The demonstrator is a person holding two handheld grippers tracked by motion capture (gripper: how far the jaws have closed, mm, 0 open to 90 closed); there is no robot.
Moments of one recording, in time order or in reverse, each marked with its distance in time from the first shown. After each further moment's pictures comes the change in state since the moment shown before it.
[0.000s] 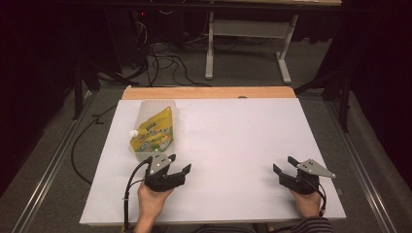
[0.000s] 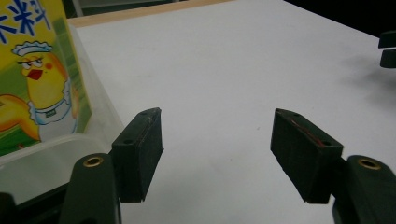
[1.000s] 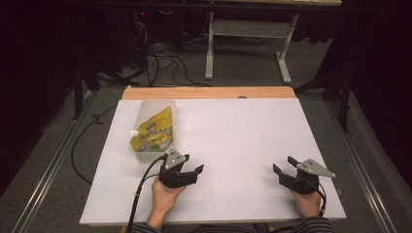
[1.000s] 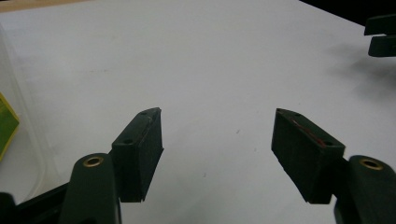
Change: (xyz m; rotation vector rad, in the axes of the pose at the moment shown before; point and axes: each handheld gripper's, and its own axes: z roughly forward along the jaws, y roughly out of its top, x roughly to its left) left arm -0.009 -0.004 0.041 0.045 -0.087 0.005; right arm 0.000 0.000 0.001 0.005 0.003 0.000
